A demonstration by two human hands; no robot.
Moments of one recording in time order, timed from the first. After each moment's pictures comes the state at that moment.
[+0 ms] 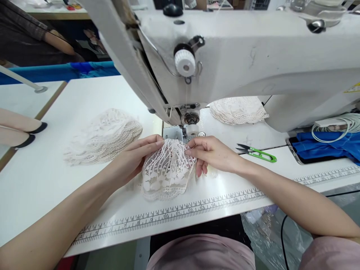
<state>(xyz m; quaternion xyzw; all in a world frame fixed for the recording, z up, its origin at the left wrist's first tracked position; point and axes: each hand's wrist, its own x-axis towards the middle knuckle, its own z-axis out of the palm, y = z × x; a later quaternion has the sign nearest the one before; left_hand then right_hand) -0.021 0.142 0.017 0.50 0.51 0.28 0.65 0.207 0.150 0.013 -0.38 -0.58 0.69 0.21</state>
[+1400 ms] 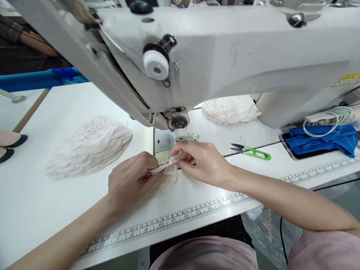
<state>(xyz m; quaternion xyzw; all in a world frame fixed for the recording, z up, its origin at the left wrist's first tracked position) -0.010 0.122 -0.007 0.87 0.36 0.34 -0.01 0.198 0.131 -0.004 -0.36 -0.78 0.33 0.39</state>
